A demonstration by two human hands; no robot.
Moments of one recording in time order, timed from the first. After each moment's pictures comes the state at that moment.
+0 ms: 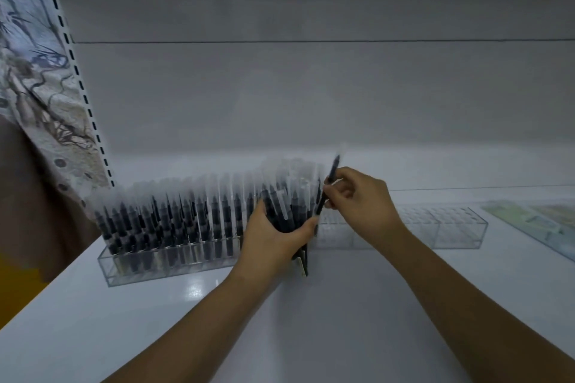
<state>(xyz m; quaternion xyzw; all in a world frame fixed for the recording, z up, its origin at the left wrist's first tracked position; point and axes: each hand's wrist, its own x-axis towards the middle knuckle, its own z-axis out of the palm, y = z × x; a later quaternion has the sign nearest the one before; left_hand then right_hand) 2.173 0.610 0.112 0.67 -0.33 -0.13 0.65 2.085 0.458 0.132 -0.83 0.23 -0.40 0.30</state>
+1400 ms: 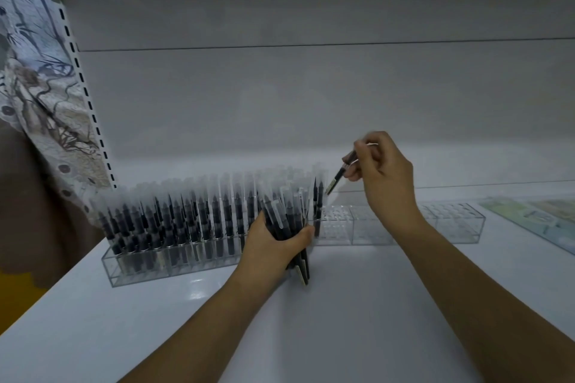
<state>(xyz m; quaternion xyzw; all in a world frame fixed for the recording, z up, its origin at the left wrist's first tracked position) 2.164 0.623 0.106 0.65 -0.32 -0.21 0.66 2.066 0.456 0.152 -0.70 0.14 -0.57 0.41</state>
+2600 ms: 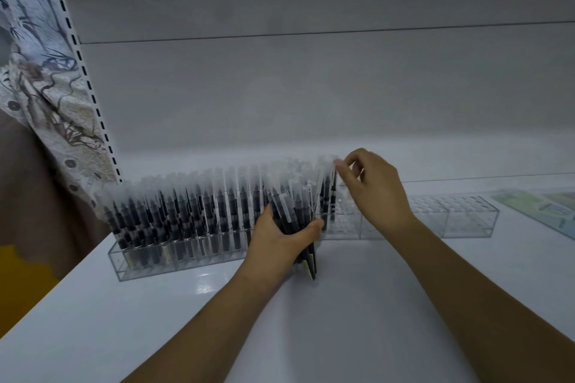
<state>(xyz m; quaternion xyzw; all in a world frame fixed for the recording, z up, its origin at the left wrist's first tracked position) 2.166 0.620 0.103 0.64 -0.32 -0.21 0.66 2.086 0.442 0.128 -0.83 0.25 -0.46 0.18</state>
